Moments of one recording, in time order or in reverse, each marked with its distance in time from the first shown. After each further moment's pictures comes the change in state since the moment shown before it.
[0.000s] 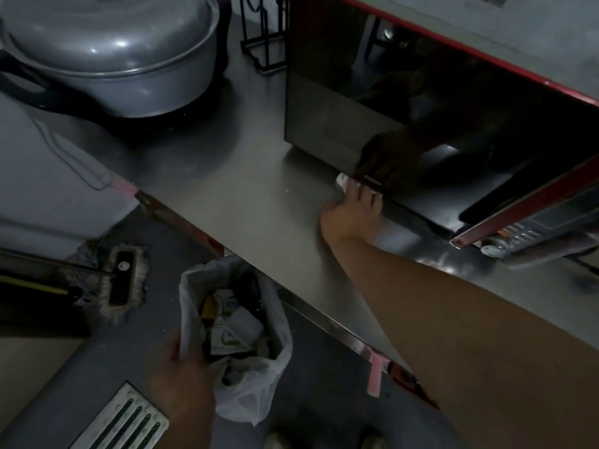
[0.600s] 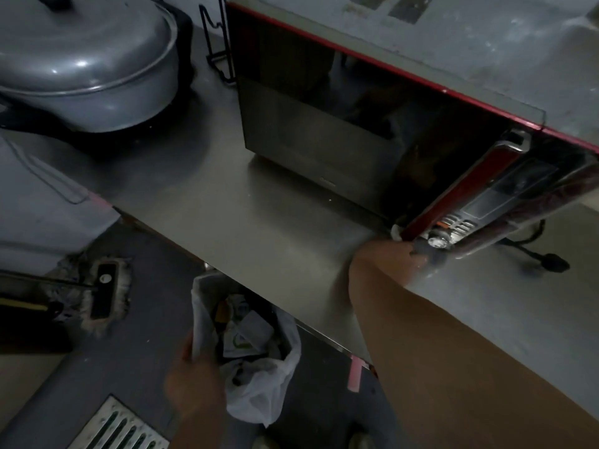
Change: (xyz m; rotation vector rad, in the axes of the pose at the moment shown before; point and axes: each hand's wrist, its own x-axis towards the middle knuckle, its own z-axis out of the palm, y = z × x) left_hand -0.058 0.012 0.038 0.170 -0.048 -0.022; right_hand -0.022 0.101 -0.053 0.205 0.332 0.762
